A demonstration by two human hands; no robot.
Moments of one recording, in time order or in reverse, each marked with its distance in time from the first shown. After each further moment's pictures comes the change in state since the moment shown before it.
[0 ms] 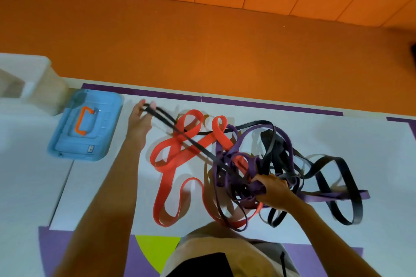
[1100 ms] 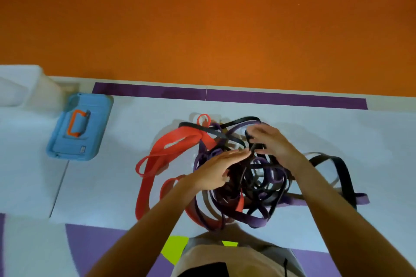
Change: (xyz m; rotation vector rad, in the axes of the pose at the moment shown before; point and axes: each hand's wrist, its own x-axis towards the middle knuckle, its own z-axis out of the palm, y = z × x) left_hand -0.158 -0.042 0.202 0.683 -1.041 0.562; right_hand 0.039 0.020 -0.143 1.108 0.061 0.120
